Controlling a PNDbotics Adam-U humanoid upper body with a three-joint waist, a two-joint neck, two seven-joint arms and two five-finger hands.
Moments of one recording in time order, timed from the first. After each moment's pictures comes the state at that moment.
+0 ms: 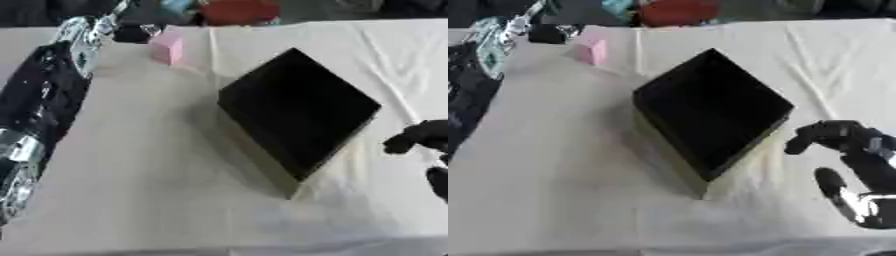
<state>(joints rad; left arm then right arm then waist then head) -1.13 0.45 0.00 -0.61 -1.09 -0.24 -0.03 -0.14 -0.34 0.00 -1.89 -0.19 -0.42 0.74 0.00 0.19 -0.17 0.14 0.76</state>
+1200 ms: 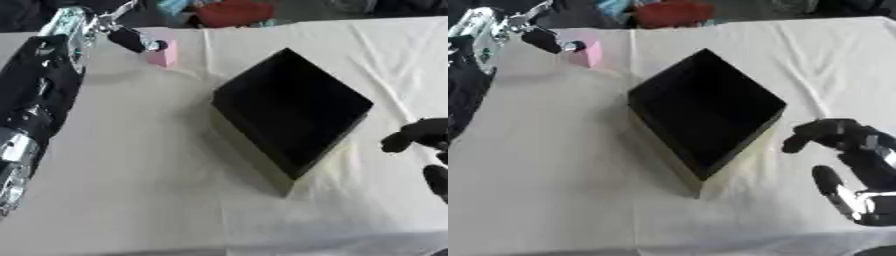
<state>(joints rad) -1.13 0.46 -0.02 -0.66 -1.21 -0.38 -0.10 -0.14 -0.34 0.00 -1.89 -0.19 -0.41 0.74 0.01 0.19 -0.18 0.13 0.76</state>
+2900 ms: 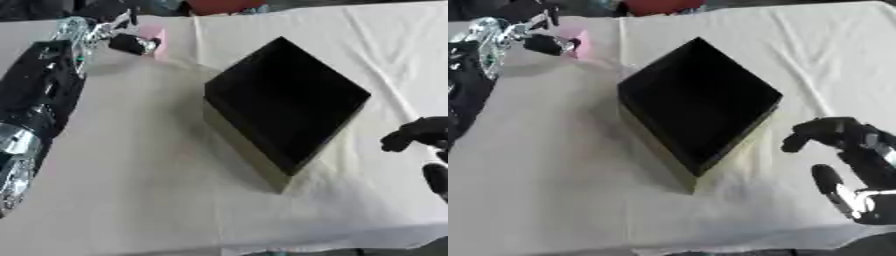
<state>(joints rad) -1.16 0.45 0.02 -0.52 -1.28 -0.22 -0.14 -0.15 -0.34 0.00 -1.89 -0.19 -0.41 0.75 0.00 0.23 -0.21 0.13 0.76</state>
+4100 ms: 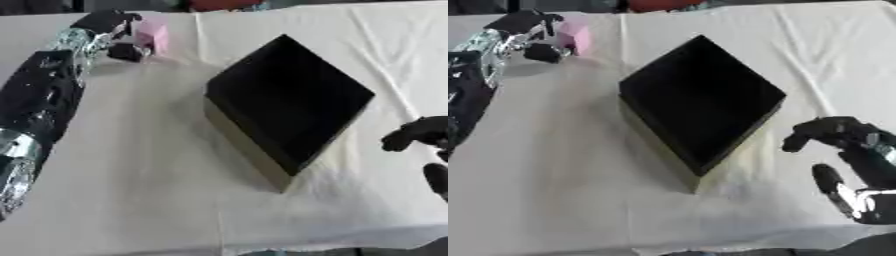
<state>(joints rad) -1.14 0.45 0.03 -0.49 -1.29 -0.19 -0.12 -0.16 -0.34 0.00 -1.89 -0.19 -0.41 0.75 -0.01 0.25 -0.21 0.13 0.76</state>
